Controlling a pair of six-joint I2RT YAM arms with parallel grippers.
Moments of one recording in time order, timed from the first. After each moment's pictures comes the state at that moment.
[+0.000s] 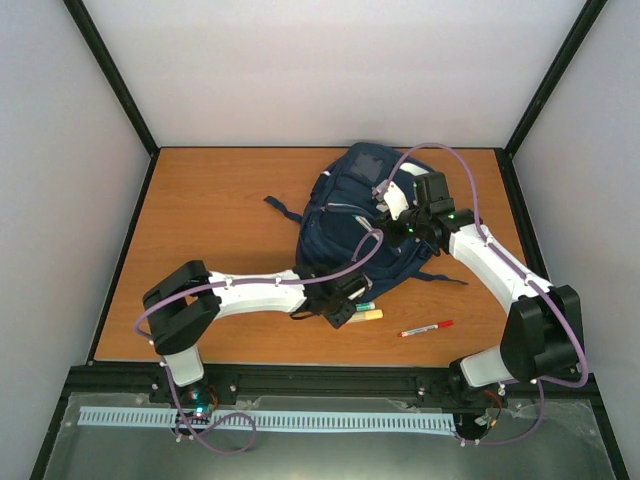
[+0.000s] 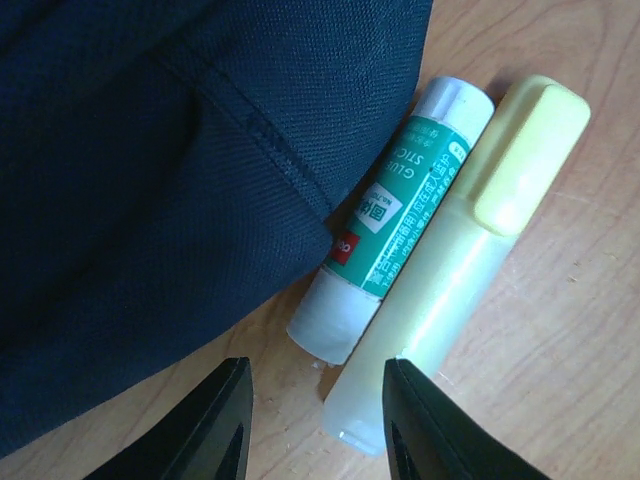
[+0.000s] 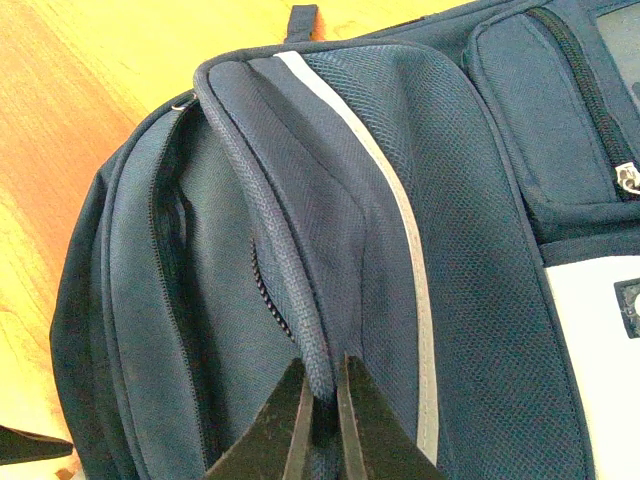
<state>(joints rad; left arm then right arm) -1.11 1.75 1.09 -0.52 -0.11 -0.24 0.31 1.43 1.07 -0.45 -0.47 -0.34</state>
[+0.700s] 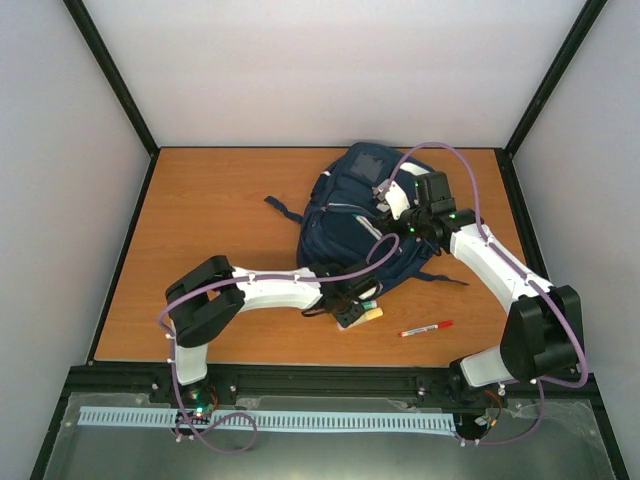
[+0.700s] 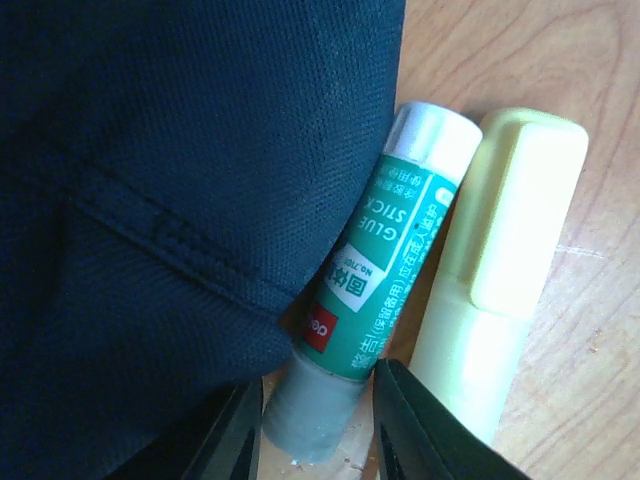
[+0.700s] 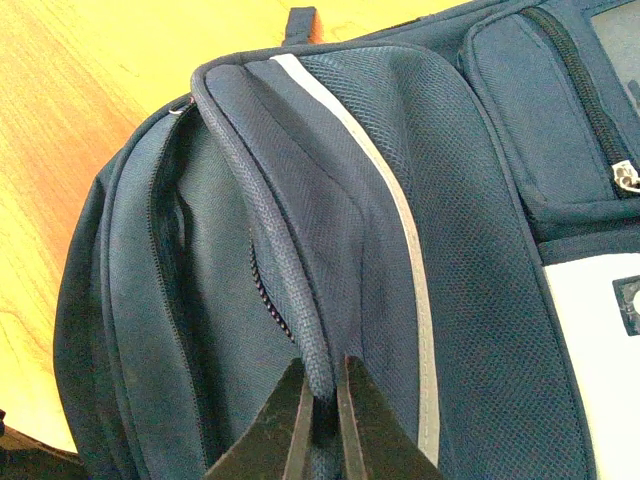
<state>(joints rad) -1.11 1.88 1.19 -0.52 -0.10 -0.17 0.30 1.43 1.07 -0.45 -0.48 -0.34</state>
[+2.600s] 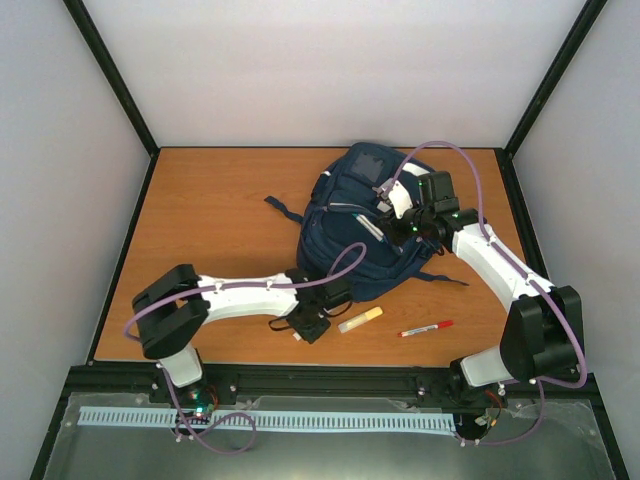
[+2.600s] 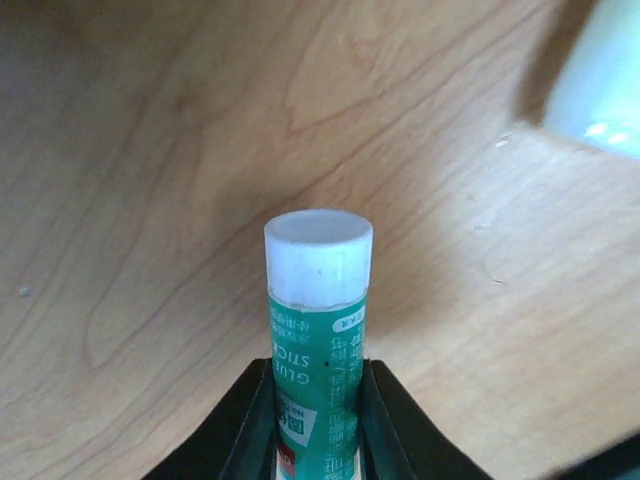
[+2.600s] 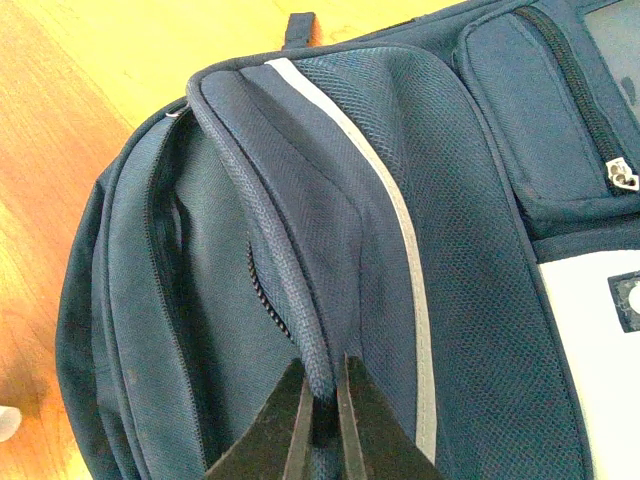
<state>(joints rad) -1.12 1.71 1.04 -0.85 -0.10 -0.34 0.28 1.43 1.07 -0.45 -0.51 -0.34</state>
